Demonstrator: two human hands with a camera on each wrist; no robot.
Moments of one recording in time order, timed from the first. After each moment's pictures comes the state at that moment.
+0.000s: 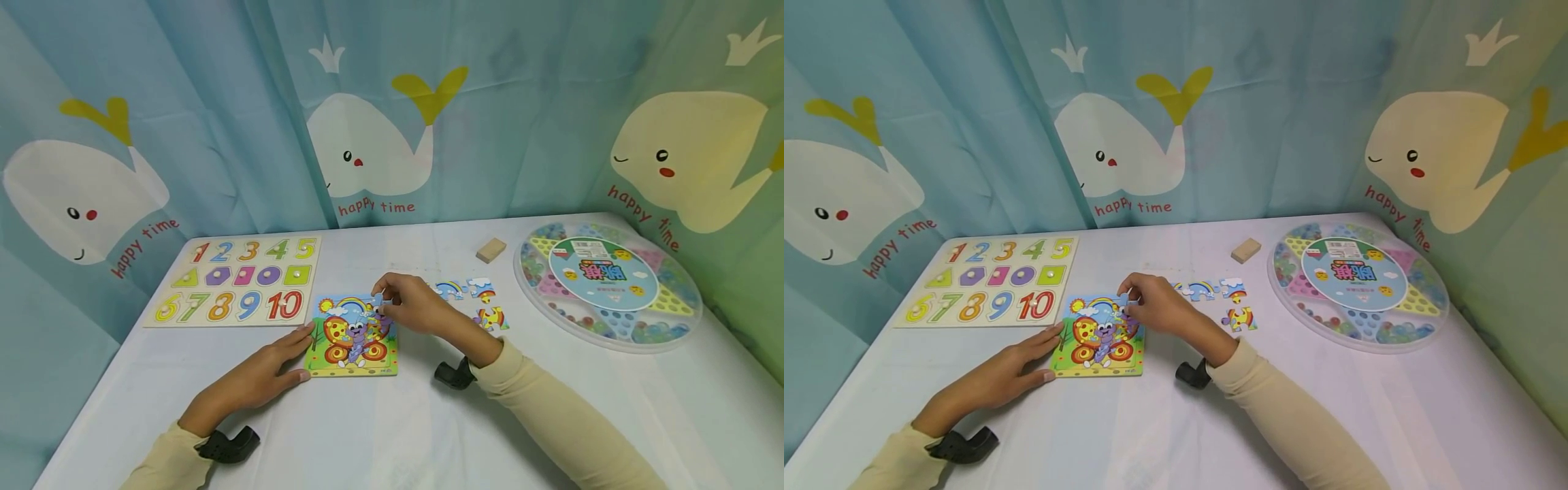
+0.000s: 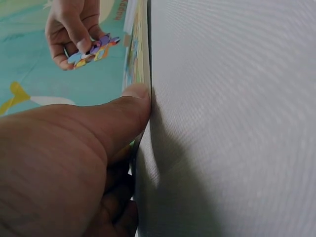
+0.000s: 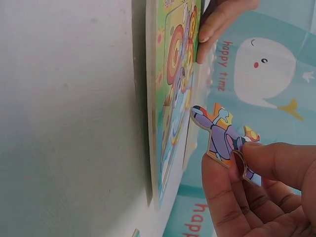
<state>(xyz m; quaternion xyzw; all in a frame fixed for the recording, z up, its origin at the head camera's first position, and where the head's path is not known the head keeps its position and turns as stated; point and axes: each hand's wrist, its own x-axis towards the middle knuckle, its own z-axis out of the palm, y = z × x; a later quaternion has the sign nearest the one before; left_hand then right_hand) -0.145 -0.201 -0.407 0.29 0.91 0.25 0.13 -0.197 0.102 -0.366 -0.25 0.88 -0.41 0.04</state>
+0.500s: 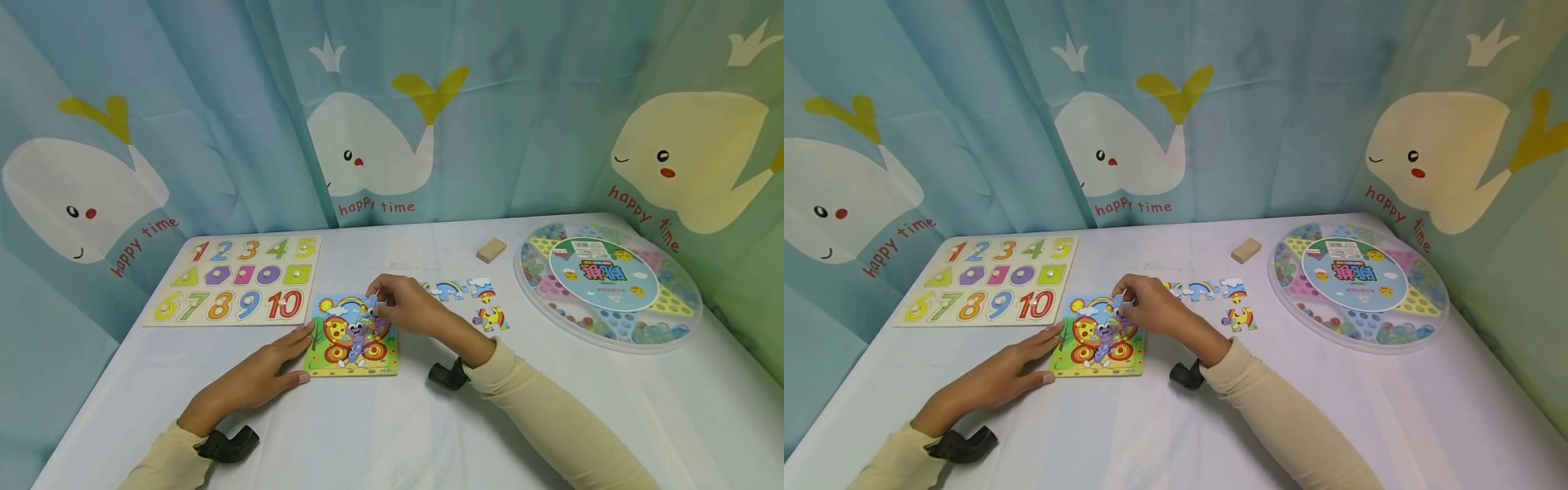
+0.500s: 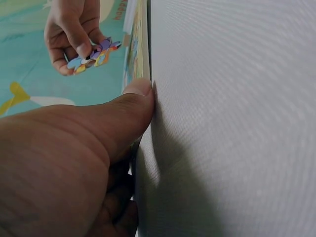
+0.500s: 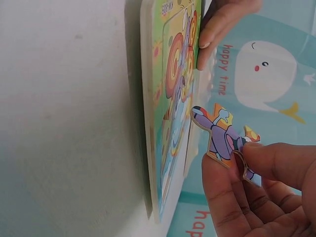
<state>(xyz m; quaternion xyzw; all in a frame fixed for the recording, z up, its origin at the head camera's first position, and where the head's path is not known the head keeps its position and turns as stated) -0.144 -0.202 -0.407 0.29 0.91 0.25 0.13 -0.197 0.094 -0.366 -0.25 0.87 -0.41 0.05</state>
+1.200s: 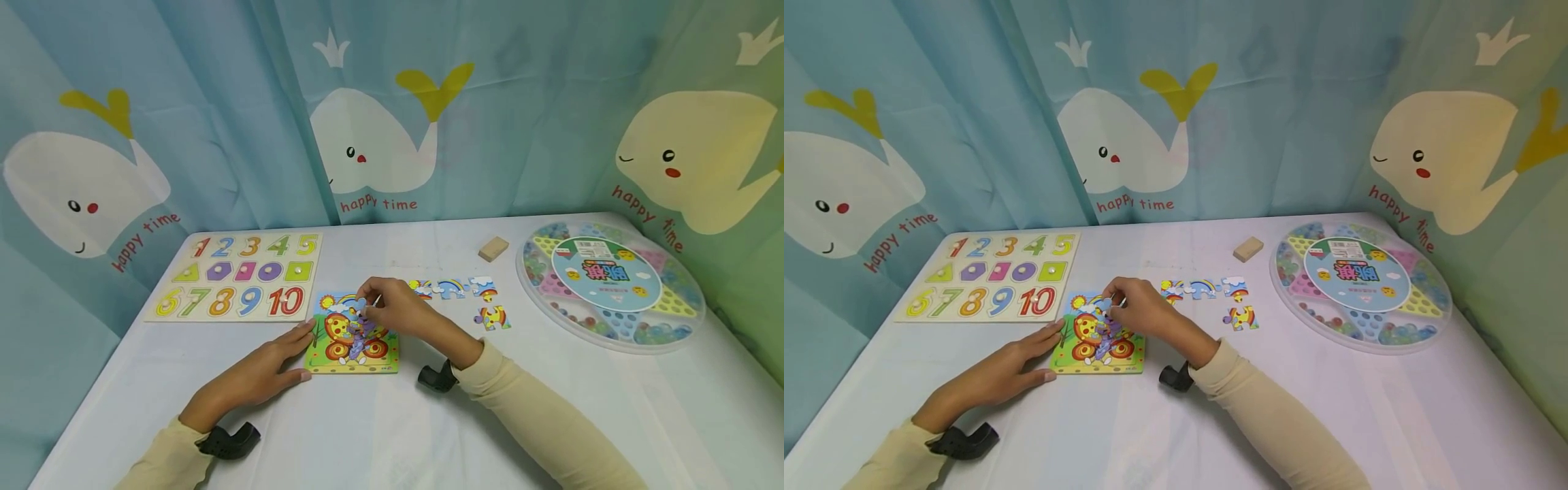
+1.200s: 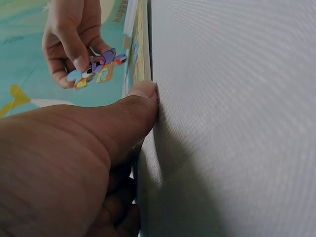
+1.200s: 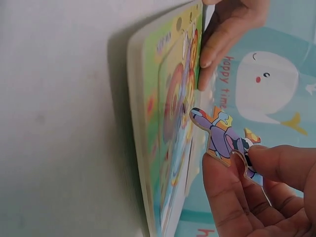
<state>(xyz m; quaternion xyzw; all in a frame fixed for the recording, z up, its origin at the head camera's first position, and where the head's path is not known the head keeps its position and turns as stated) -0.146 -0.201 -0.406 0.29 0.91 0.24 0.14 -0.196 0.075 -0.369 -0.25 0.86 -0.44 0.07</state>
